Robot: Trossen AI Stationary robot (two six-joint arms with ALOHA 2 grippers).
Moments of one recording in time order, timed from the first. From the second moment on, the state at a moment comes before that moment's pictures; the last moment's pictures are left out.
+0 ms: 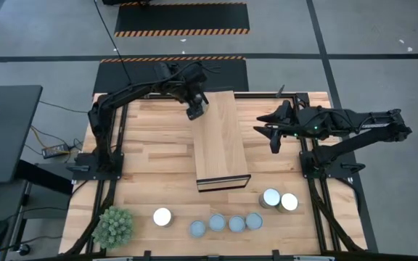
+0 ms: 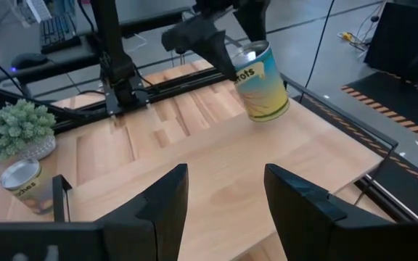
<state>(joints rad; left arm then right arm) 0.41 1.90 2.10 -1.31 -0.17 0.08 0.11 0.90 1.05 -0.55 0.43 0.29</state>
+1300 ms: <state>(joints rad) 0.49 1.90 2.11 -1.34 -0.04 -0.48 0.11 0.90 1.05 -0.54 0.43 0.31</state>
